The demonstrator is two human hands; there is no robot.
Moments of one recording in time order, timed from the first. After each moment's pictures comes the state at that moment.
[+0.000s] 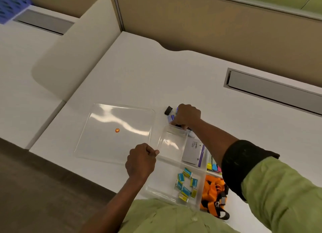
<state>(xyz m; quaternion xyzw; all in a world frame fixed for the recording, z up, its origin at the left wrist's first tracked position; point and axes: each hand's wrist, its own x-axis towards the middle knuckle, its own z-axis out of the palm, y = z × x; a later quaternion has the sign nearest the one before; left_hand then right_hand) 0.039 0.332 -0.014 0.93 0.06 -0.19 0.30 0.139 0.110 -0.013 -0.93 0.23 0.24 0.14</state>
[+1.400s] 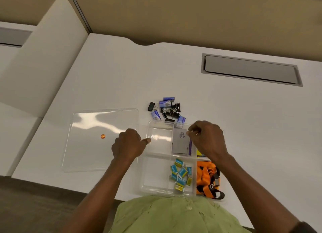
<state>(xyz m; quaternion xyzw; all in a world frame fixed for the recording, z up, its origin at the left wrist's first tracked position) 0.097 0.315 0.005 0.96 -0.05 -0.26 0.13 -0.039 0.088 0.019 -0.91 0.30 -0.01 0.28</state>
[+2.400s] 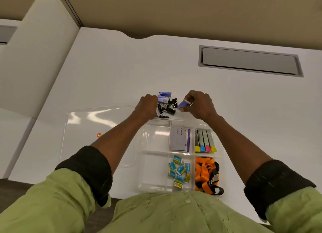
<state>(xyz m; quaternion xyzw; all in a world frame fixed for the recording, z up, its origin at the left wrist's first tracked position) 0.187 0.199 -0.030 0.91 -0.33 -0.24 0.07 0.049 0.014 -0.021 -0.91 0.27 0.02 0.33</state>
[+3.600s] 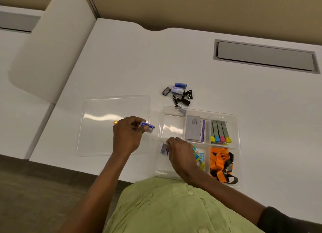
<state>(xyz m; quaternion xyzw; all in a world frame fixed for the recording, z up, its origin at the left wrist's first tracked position) 0.095 0.374 0.014 0.91 -0.09 -0.16 0.38 -0.045 0.239 -0.030 -0.95 0.20 0.07 0.24</state>
